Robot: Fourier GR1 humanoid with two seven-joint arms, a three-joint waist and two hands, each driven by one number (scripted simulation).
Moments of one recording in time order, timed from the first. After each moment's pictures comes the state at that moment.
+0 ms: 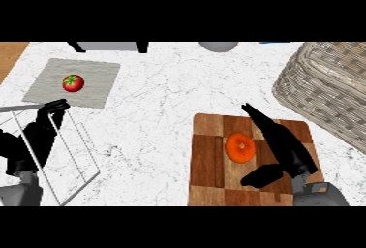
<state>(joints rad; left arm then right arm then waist) -0.09 0.30 0.14 -1.44 0.14 -0.04 0.14 -0.13 -0.24 0.26 -1.69 0.54 0.22 0.35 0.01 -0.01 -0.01</state>
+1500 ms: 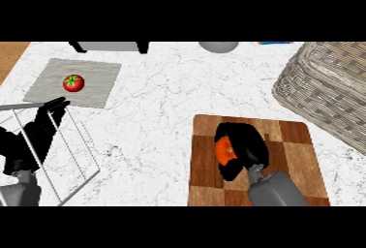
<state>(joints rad) -0.10 0.28 0.18 -1.44 0.09 -0.08 0.15 -0.24 -0.09 0.39 -1.41 0.87 0.10 0.41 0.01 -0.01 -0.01</state>
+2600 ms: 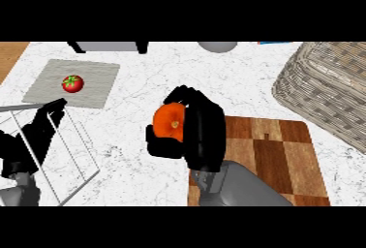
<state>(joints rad) -0.08 0.26 0.20 -1.48 0.08 -0.07 0.19 -0.61 0.00 0.66 -1.57 0.91 -0.49 1.00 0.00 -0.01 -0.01</state>
